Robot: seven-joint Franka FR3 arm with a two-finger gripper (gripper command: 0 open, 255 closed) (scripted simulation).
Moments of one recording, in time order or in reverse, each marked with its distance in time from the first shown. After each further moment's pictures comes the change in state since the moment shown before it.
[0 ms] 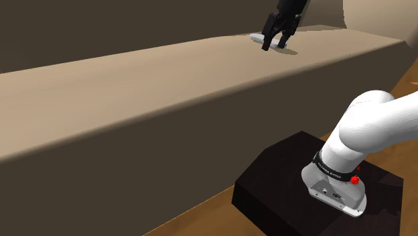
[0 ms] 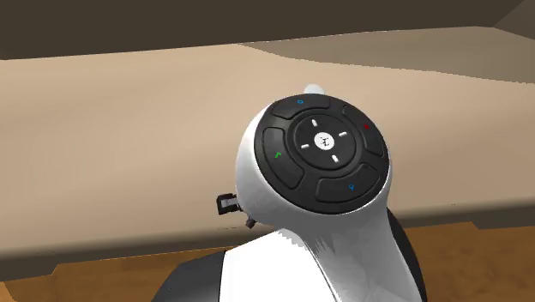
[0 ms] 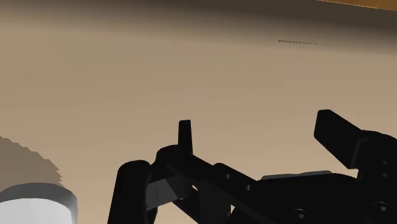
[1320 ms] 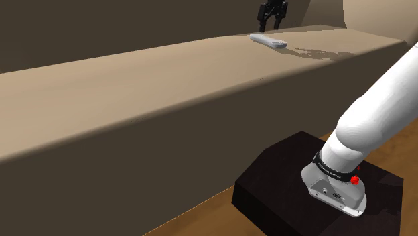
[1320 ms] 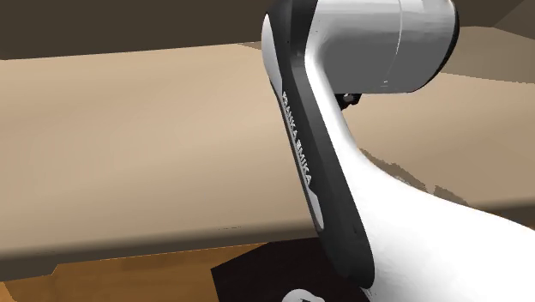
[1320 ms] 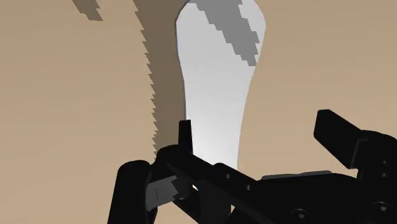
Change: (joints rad) arm -0.087 0.633 -0.249 0.576 -0.110 -0.084 -0.270
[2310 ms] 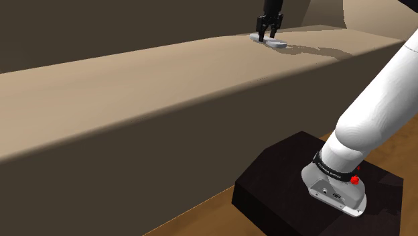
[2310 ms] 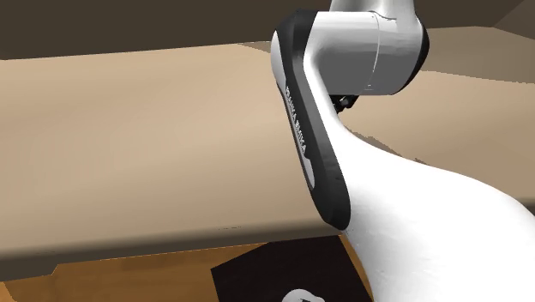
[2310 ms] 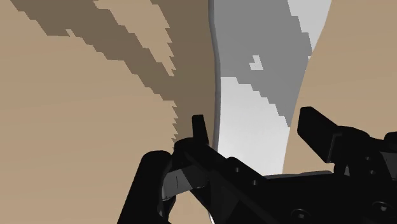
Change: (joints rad) arm -0.016 0.080 -0.026 -0.021 0.000 0.084 -0.033
